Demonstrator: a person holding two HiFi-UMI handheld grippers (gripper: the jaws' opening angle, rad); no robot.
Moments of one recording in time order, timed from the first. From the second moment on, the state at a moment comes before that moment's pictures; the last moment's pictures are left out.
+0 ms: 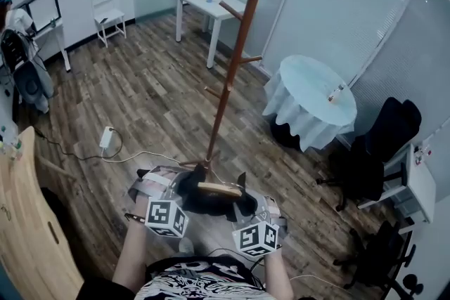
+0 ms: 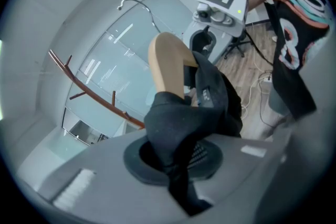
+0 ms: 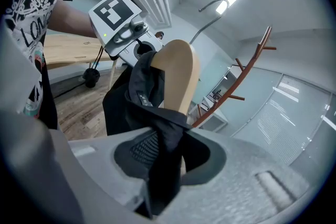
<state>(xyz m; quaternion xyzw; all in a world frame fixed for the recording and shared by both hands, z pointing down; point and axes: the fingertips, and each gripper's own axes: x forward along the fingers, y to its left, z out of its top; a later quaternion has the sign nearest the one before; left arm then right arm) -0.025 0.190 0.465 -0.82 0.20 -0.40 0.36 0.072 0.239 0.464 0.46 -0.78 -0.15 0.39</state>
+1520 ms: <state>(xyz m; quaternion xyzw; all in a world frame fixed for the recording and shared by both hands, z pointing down) 0.034 -0.054 0.546 -0.84 0.08 -0.41 0.35 0.116 0.011 0.543 0.44 -0.80 -0.04 0.41</state>
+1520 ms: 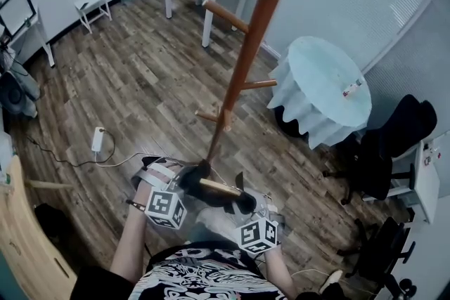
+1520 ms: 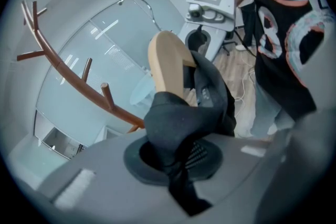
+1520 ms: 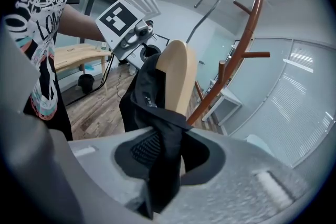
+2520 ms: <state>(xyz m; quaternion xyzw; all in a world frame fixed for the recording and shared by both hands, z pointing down) 0.043 -0.112 0.576 -0.85 0.00 -0.38 0.36 0.110 -0.035 0.563 0.45 -0.78 0.03 0.43</state>
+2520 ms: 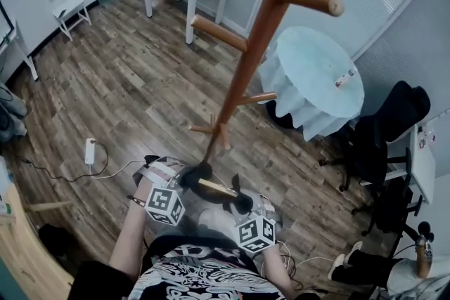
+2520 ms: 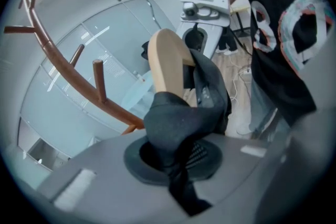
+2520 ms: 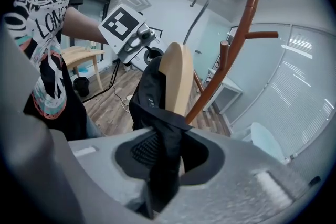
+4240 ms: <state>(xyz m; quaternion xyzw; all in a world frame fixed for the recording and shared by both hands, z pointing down) 0.048 -0.227 0.680 -0.82 -0.27 -0.34 0.37 0.066 -0.132 0.649 0.50 -0.73 0.19 0.42</state>
